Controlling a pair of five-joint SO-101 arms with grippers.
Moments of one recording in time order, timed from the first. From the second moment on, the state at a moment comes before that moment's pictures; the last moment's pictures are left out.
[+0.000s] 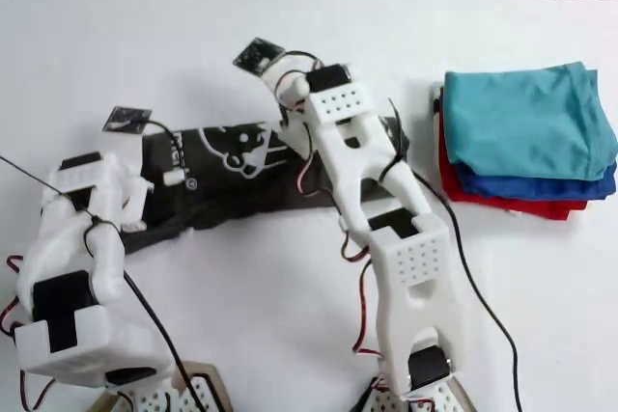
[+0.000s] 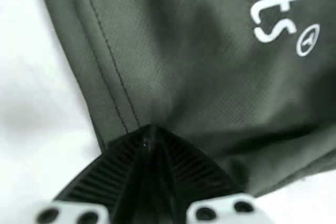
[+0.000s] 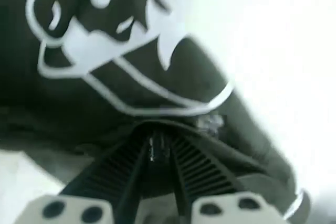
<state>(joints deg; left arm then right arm) -24.4 1.8 37.4 55.3 -19.6 -24.7 39.6 -31.2 73.2 34.2</state>
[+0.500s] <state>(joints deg) -24.4 1.8 37.8 55.0 -19.6 -23.5 36.1 -31.3 79.9 34.1</state>
